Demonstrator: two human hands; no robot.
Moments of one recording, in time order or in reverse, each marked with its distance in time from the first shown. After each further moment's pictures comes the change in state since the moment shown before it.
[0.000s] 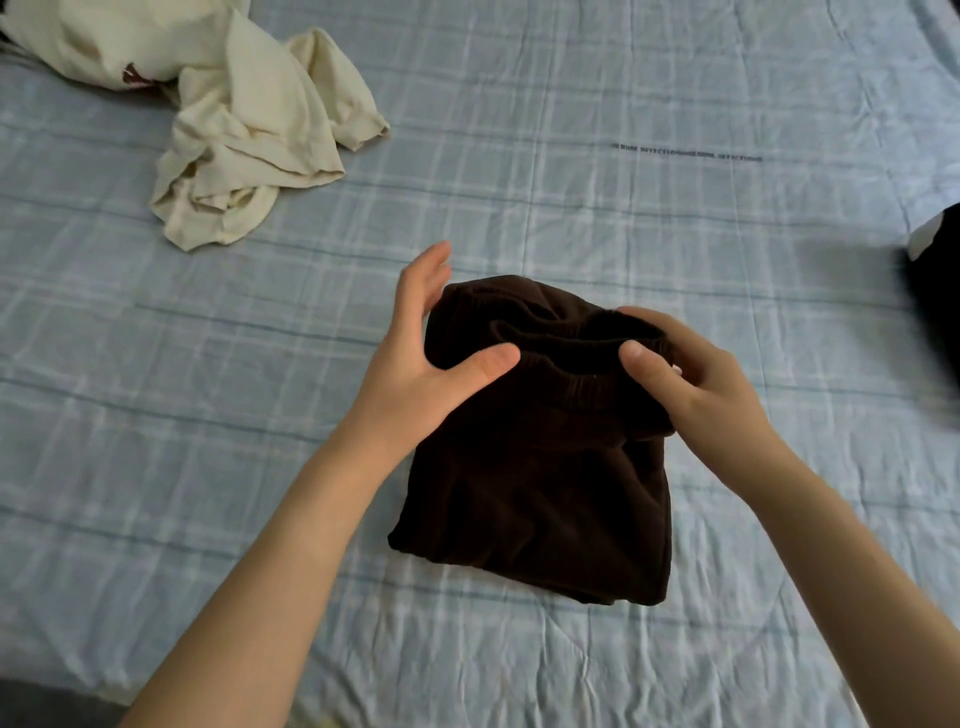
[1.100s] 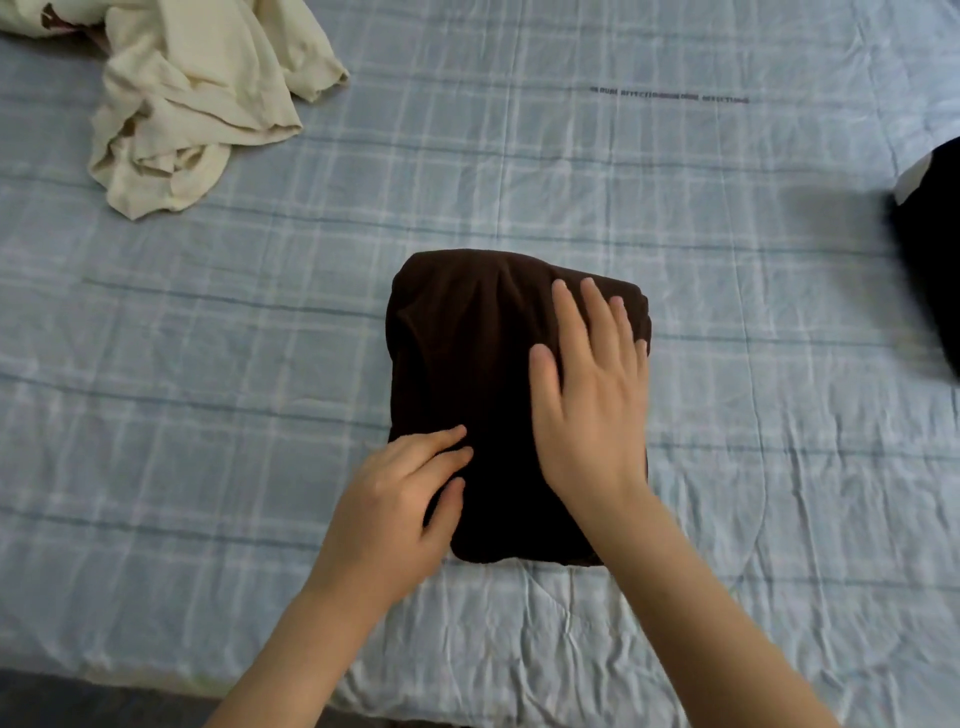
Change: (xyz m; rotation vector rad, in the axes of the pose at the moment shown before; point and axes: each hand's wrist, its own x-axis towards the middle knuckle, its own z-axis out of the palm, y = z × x) left_hand -0.101 -0.054 0.032 0.702 -0.027 0.263; right_hand -0.018 0.038 0.077 -0.798 0.327 0.076
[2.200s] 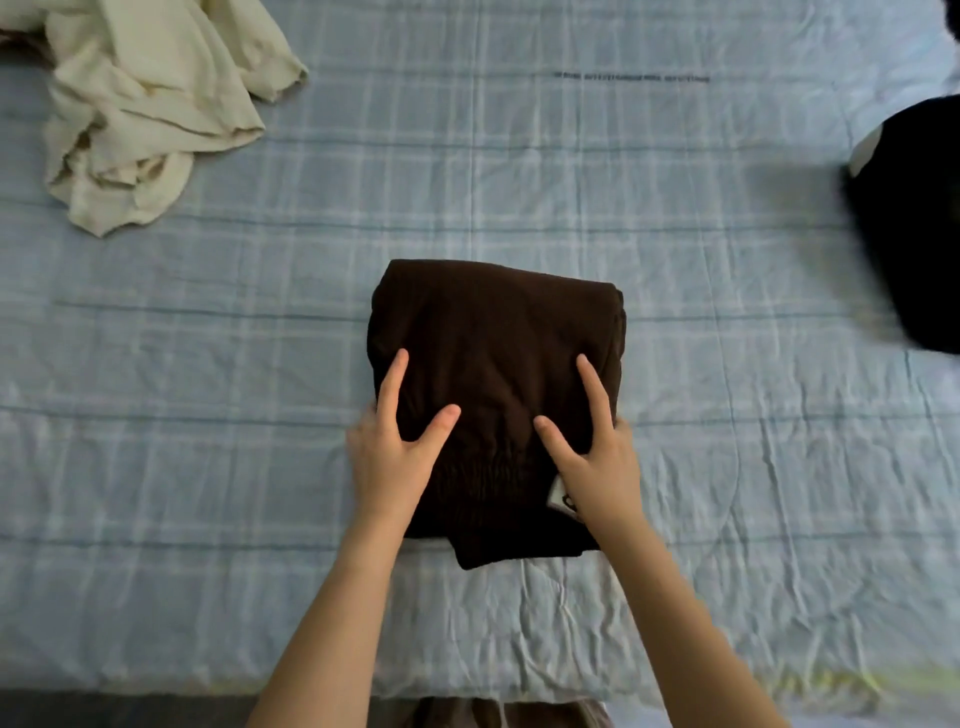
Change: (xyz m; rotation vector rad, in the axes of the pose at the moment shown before) left_hand 0.030 -0.038 0.050 -0.367 0.066 -0.559; right_hand -0.043 0.079 0.026 0.352 -0.111 0.388
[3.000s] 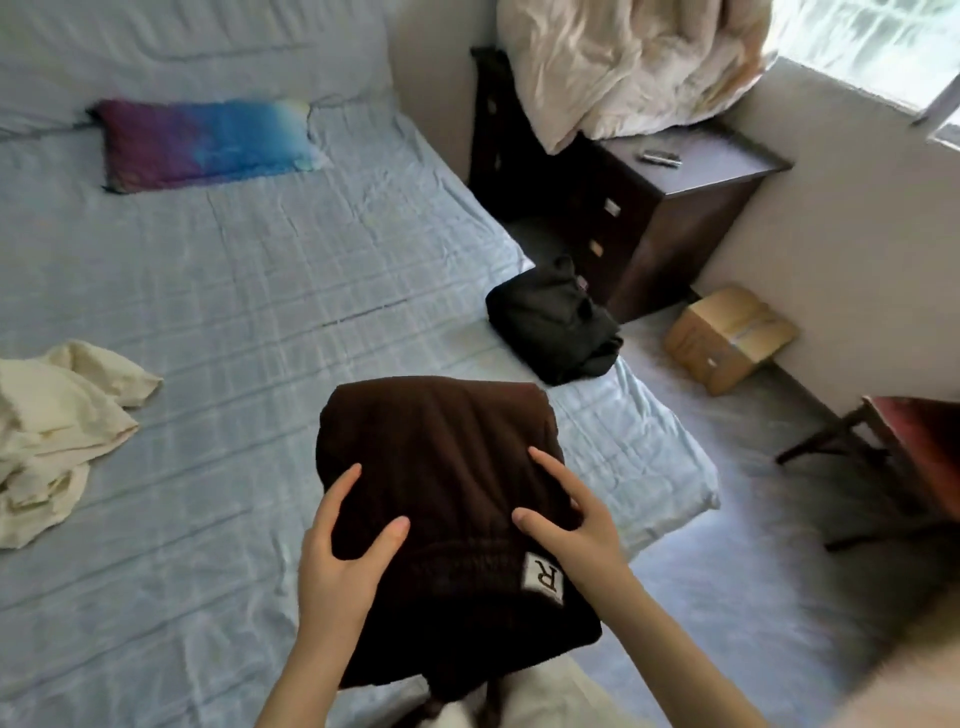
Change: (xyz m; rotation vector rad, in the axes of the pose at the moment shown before) left_hand -0.201 0.275 -0.134 -0.339 -0.343 0.248; right_hand -0.270 -0.134 -0.267 0.501 0.316 -0.085
